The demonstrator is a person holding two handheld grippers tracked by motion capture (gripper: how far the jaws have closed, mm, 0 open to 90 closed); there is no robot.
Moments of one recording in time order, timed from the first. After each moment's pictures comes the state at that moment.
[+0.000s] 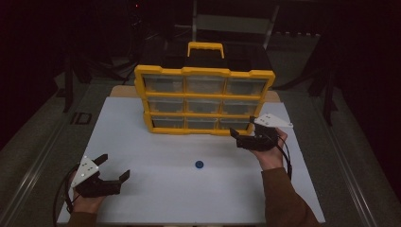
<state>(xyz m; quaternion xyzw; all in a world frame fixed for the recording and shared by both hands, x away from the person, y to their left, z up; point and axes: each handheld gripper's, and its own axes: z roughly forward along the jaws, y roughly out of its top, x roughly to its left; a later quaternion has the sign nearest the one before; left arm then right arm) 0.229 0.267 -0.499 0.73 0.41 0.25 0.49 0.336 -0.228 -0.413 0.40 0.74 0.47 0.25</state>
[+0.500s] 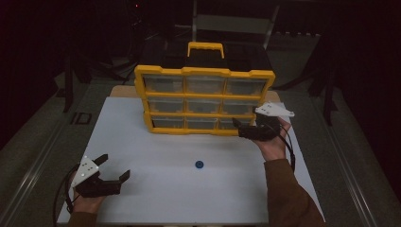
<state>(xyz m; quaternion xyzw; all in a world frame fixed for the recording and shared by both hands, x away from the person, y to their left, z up) 0.229 0.267 -0.500 0.73 0.41 0.24 0.49 0.354 -0.230 -0.391 0.39 0.75 0.46 0.28</state>
